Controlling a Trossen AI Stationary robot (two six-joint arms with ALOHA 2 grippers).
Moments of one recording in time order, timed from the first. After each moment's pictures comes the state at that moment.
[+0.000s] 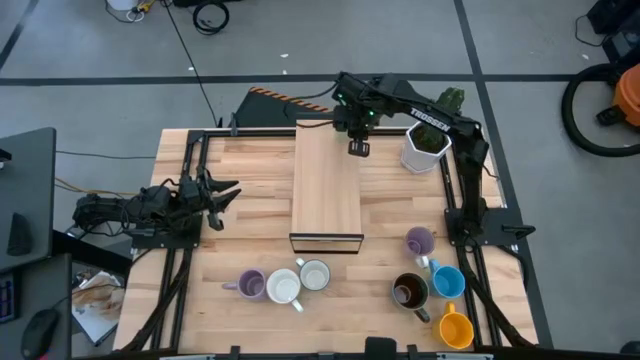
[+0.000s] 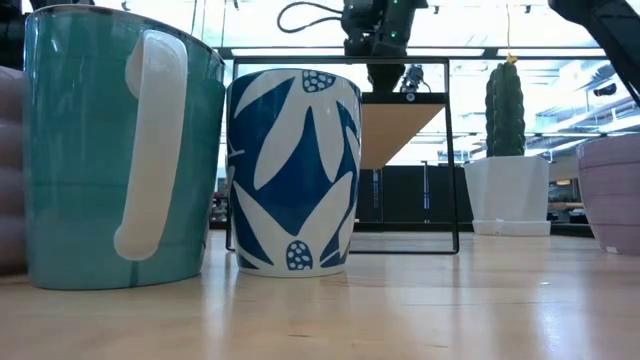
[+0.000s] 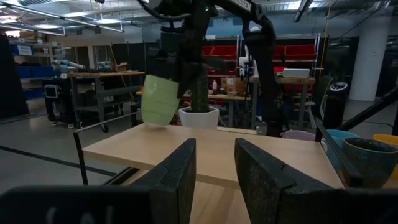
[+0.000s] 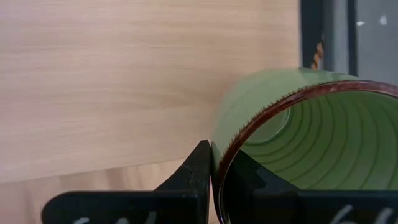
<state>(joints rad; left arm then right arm) -0.11 0.01 0.11 0.10 -0.48 0.06 -0.50 1.96 2.14 -1.41 0.03 -0.41</state>
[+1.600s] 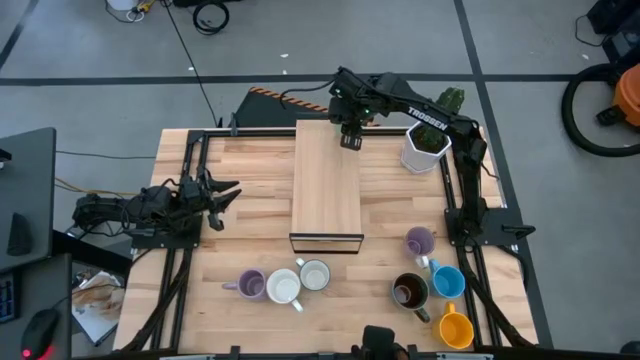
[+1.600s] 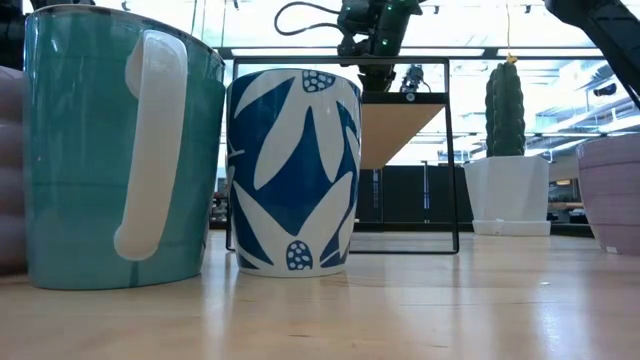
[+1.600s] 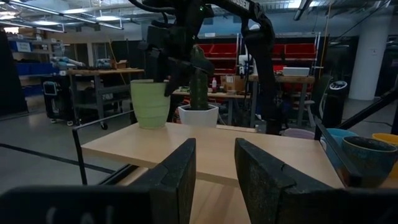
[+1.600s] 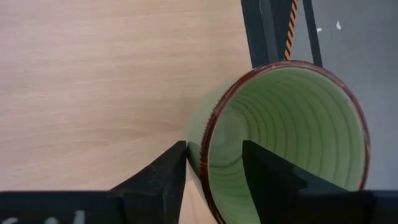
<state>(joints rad) -0.11 0.02 0.11 0.09 -0.48 0.05 -0.51 1.97 2.14 -1.29 0.11 -0.36</state>
